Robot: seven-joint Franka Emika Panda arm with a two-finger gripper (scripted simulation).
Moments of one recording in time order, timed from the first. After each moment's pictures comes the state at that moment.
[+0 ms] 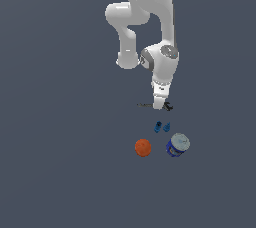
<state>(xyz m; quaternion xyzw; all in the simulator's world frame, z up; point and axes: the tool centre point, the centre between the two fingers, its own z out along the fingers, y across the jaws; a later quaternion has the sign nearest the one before) -0.141 0.155 0.057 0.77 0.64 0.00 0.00</state>
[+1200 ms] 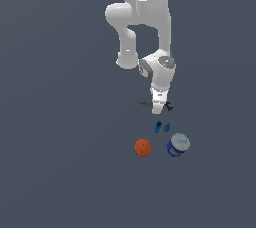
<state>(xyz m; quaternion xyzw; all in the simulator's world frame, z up) -0.144 0.157 0.010 0.76 0.65 0.00 0.00</state>
